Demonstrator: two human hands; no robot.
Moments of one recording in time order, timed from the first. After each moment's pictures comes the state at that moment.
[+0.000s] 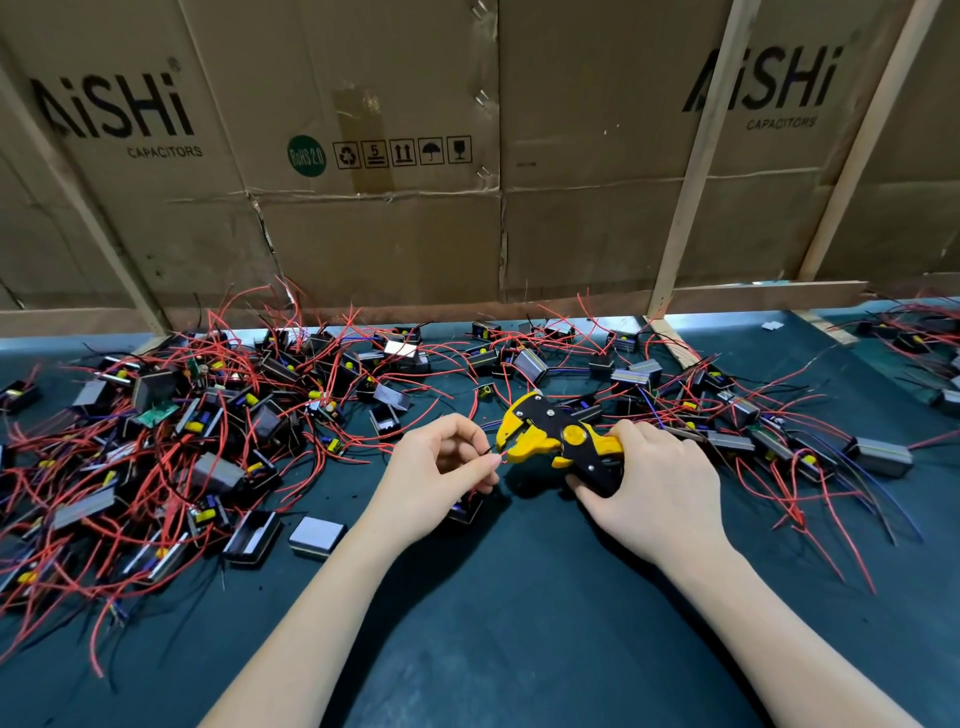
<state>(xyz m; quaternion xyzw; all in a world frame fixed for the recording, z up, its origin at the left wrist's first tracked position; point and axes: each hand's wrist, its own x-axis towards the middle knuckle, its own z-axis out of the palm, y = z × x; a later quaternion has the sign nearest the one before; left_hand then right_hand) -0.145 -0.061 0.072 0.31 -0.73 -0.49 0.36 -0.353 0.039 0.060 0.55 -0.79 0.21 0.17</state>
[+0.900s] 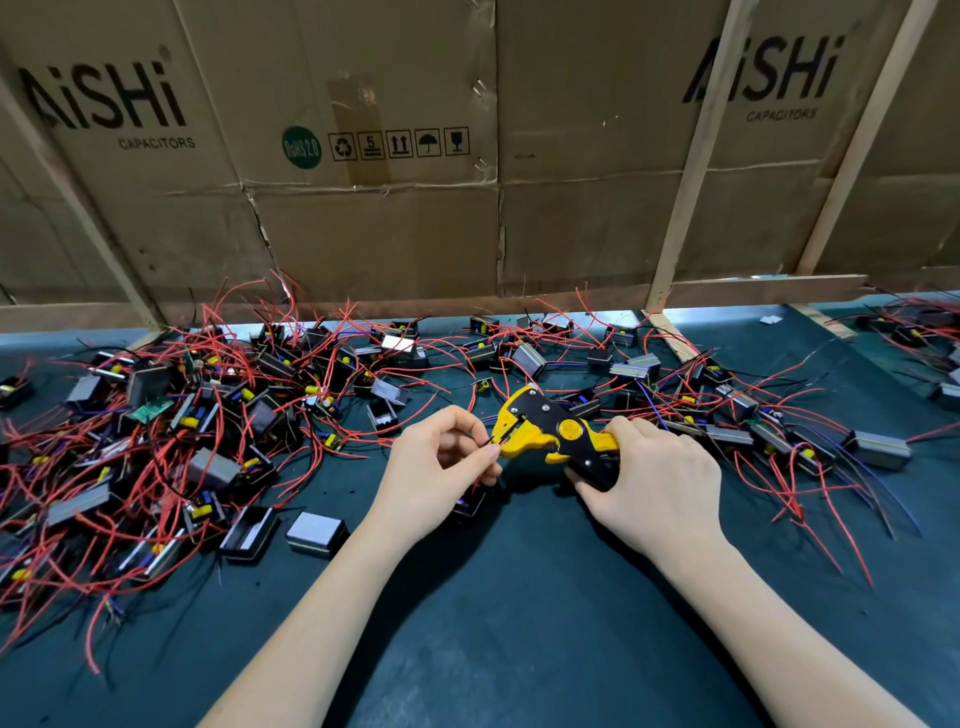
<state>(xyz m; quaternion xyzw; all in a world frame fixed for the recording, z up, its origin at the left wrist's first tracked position) -0.150 -0.059 0.068 0.32 -0.72 -0.48 0.38 -0.344 0.042 0.064 0.54 -0.78 0.20 0.25</state>
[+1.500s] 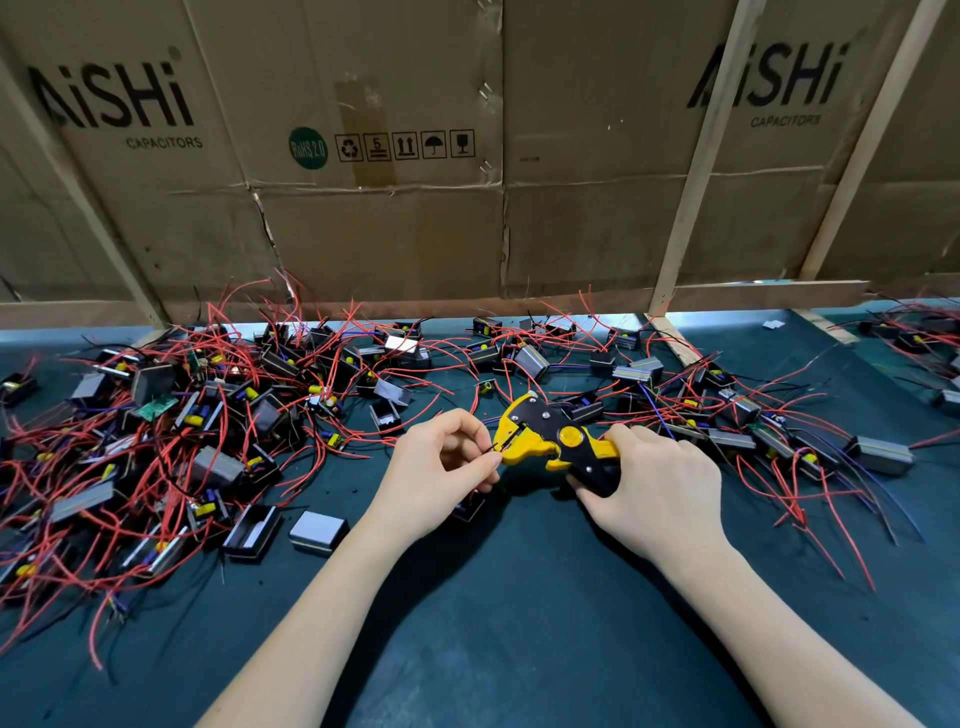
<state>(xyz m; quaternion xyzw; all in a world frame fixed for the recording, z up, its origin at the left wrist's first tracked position) -0.148 -0.060 0.071 0.33 -0.74 -0.46 0.36 -0.347 0.040 0.062 0.55 -0.78 0.18 0.23</state>
